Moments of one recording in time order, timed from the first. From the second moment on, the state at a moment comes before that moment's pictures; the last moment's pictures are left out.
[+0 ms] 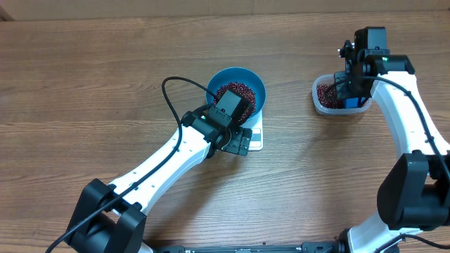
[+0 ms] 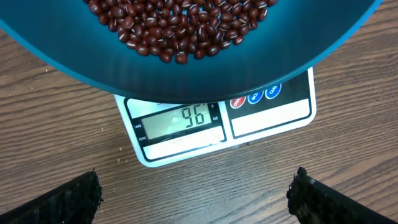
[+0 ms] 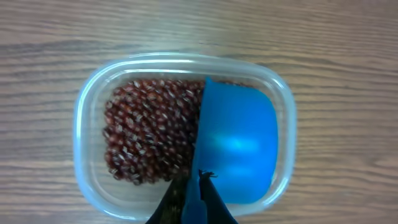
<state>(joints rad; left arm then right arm) -0.65 1.67 1.18 -0.75 -0.07 -0.38 -0.04 1.81 1.48 -0.88 0.12 -0.13</state>
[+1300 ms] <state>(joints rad) -0.65 1.67 1.18 -0.75 -0.07 -0.38 -0.35 1.81 1.42 -0.82 -0.61 0.13</state>
